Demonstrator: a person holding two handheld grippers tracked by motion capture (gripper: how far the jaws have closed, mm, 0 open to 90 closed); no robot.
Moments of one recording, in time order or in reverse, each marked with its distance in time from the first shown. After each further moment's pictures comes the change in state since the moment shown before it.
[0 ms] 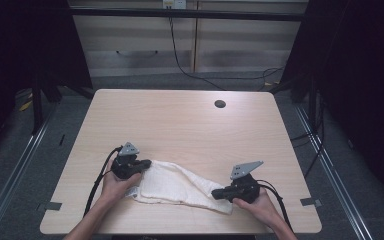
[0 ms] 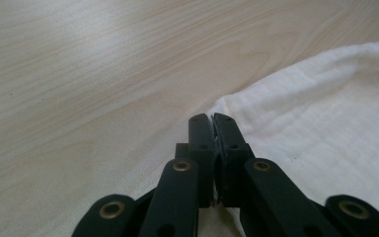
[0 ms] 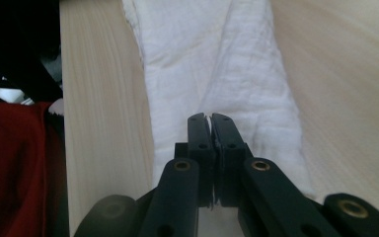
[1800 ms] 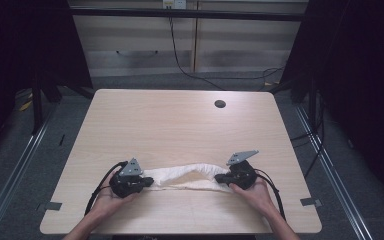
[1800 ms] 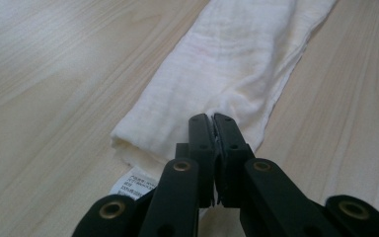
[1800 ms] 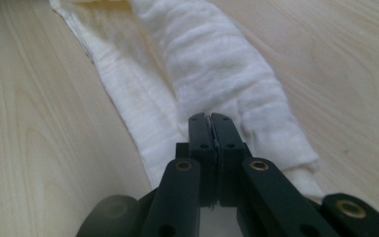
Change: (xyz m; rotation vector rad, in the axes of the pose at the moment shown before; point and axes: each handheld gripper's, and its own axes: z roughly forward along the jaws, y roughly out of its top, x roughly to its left) left arm -0.043 -0.016 -0.028 0.069 -0.119 0.210; right arm -0.029 0.016 0.005 0.049 -0.238 0.057
